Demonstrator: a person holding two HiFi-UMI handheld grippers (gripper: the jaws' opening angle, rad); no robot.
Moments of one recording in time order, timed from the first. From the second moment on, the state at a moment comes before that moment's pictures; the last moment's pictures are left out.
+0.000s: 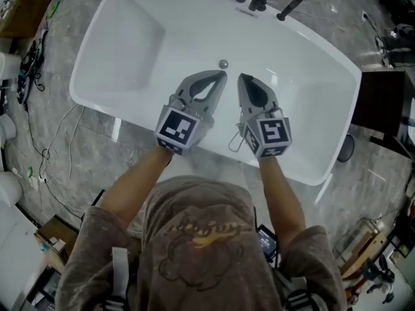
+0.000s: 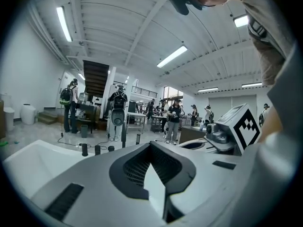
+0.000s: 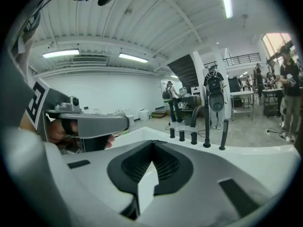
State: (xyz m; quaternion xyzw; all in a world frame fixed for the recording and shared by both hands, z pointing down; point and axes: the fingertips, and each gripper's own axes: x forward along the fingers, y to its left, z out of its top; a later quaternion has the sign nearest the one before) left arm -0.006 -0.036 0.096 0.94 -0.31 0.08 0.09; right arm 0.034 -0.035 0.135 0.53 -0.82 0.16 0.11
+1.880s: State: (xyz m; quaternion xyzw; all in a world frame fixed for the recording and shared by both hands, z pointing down) left arm -0.014 0.112 -0.042 0.97 -0.25 0.03 0.01; right arm 0.013 0.128 -0.048 0.43 -0.90 0.07 -0.02
